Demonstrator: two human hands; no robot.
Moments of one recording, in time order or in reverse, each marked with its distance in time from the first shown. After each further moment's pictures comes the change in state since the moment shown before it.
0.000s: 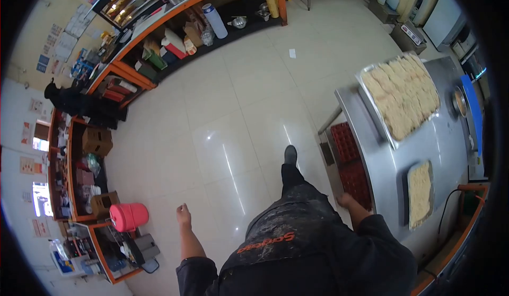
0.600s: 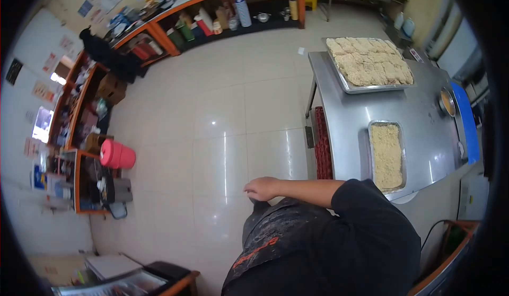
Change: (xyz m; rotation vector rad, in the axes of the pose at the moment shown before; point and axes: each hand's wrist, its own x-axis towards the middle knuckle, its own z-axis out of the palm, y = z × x) left_hand -0.716 -0.435 0.150 -0.080 -0.344 -0.654; right_hand -0.309 -0.146 -0.008 -0.249 -0.289 -1.225
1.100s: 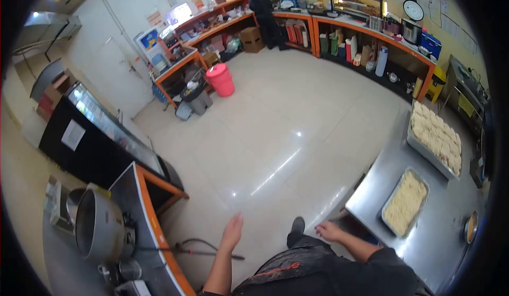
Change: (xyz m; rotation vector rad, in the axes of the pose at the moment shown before) left_hand -0.301 -0.073 0.117 -0.580 0.405 0.686; right_hand -0.324 0.108 0.196 0.115 -0.183 0.080
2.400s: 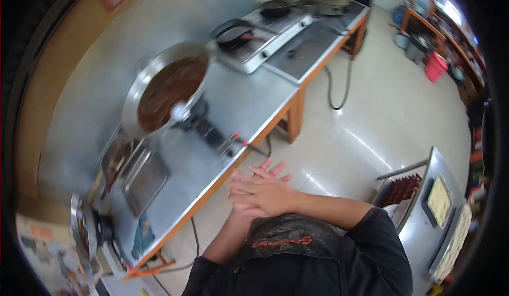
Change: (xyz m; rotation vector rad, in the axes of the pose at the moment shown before) left_hand -0.967 -0.006 0.380 -1.543 0.975 0.391; right_hand -0.810 -0.079 0.235 -0.090 -1.326 -1.888
